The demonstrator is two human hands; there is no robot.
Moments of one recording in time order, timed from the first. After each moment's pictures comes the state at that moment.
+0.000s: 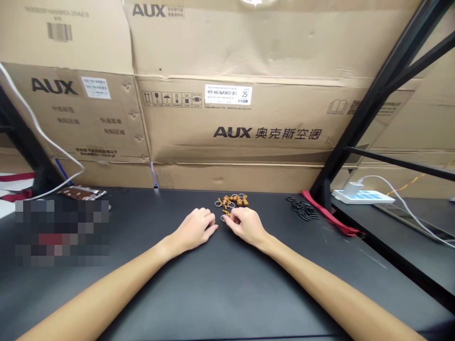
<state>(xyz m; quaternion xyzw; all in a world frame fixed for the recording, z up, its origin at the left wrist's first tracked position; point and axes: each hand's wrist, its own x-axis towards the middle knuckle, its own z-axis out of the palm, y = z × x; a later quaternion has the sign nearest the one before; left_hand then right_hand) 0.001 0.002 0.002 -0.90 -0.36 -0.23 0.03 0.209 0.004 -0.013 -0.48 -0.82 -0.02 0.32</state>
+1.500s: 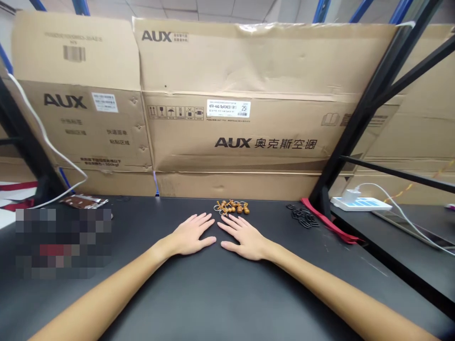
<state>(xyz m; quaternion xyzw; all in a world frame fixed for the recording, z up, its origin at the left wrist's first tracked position) -0.029 0.019 -0.004 -0.91 -0.39 -0.09 -0.07 0.217 -0.003 -0.007 -0.44 -0.89 0.10 0.09</state>
